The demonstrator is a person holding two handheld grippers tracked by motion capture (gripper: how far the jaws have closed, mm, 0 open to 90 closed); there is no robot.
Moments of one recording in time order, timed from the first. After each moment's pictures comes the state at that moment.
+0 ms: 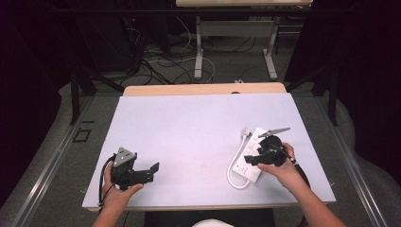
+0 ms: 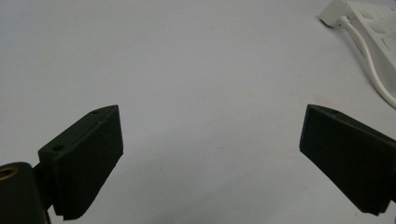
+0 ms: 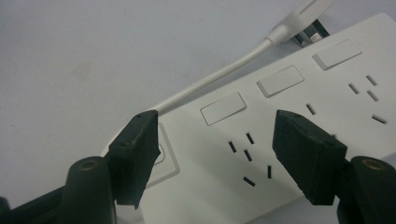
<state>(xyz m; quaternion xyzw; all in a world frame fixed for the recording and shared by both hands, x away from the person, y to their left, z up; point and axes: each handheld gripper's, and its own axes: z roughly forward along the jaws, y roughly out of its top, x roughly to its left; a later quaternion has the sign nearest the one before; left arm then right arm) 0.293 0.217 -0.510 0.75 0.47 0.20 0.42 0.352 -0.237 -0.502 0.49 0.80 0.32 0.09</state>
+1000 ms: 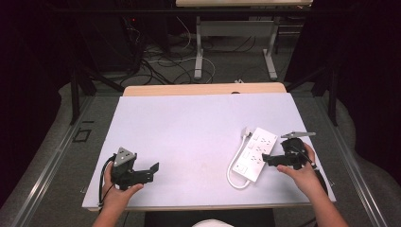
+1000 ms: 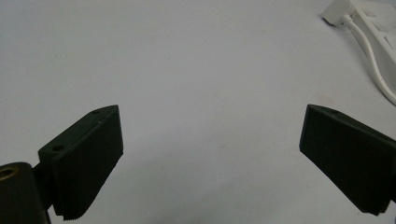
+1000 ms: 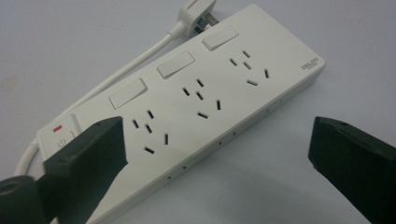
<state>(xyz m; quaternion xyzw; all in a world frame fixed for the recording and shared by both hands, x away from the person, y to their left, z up) 0.293 0.217 -0.510 0.75 0.47 0.20 0.42 0.342 -0.293 -0.508 0.54 0.76 0.34 0.16</state>
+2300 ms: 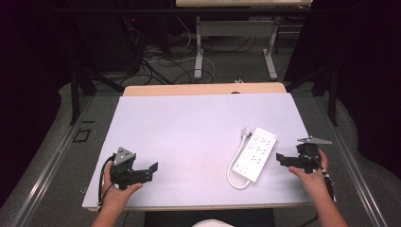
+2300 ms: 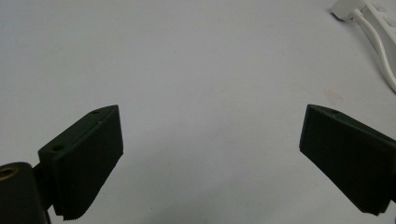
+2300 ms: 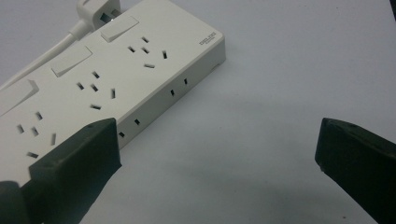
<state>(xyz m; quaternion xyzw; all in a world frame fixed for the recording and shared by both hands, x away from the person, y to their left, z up) 0.297 0.221 -0.514 0.75 0.48 0.19 0.41 0.340 -0.339 -0.539 0.60 0.69 0.34 0.21</state>
